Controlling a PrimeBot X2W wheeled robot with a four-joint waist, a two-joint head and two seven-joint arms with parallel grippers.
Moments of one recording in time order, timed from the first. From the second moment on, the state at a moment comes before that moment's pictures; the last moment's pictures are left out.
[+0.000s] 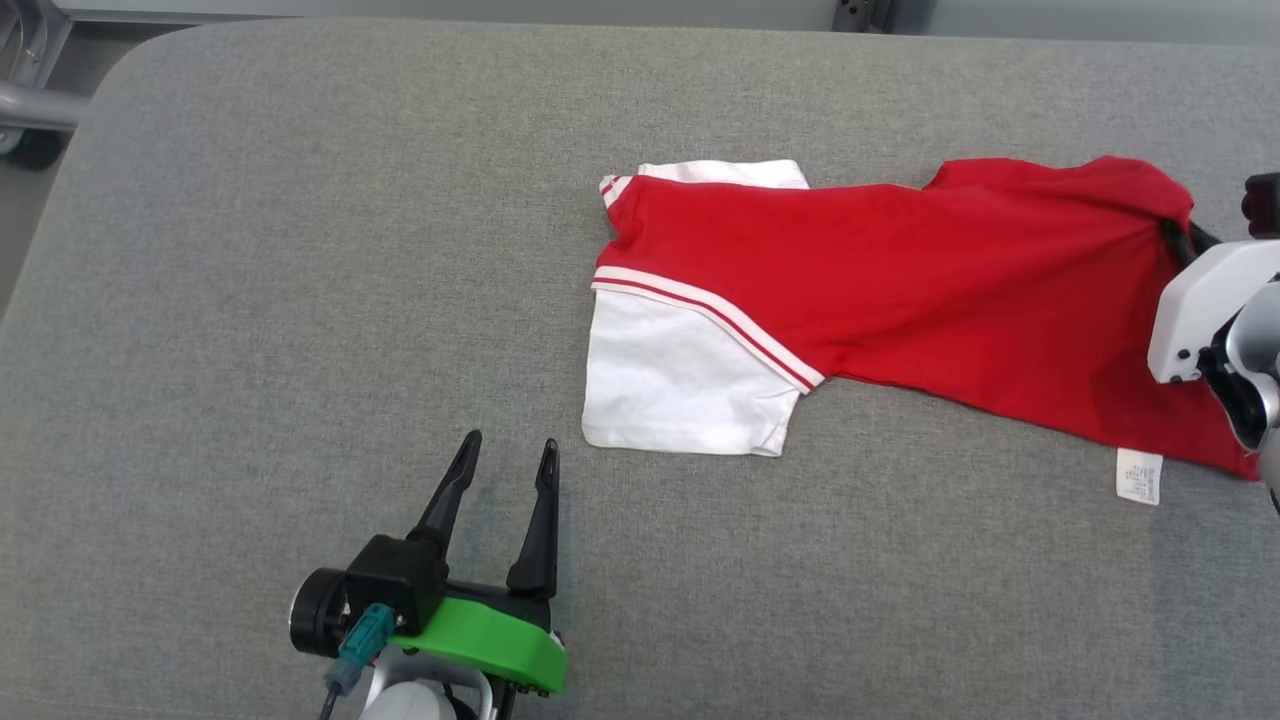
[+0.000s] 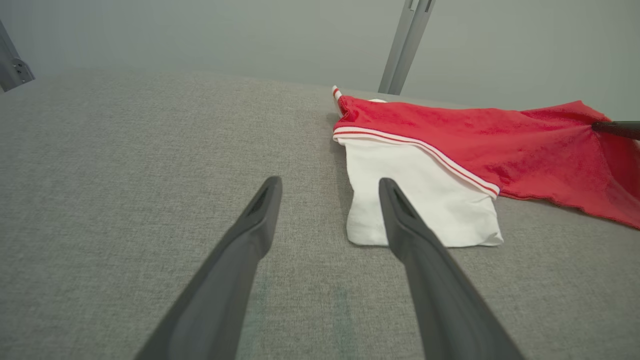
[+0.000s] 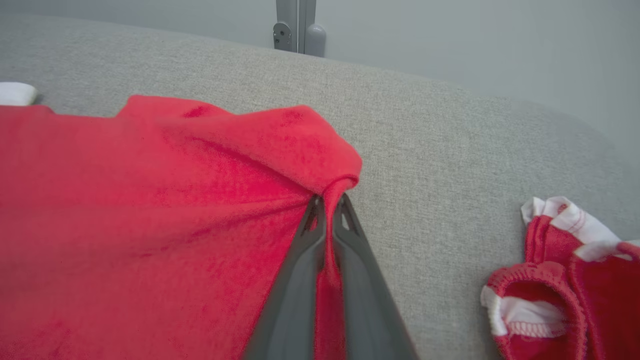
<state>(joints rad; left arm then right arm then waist) -0.11 0.05 -0.36 0.20 -0.30 0.00 -0.26 -0.78 -0.48 0.32 0.90 0.44 0.13 0.03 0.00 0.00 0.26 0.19</state>
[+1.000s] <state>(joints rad) -0.11 0.05 -0.31 0.20 -0.27 -0.01 -0.26 -0.68 -0.36 0.13 0.75 0.30 0.13 -0.26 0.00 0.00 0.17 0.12</state>
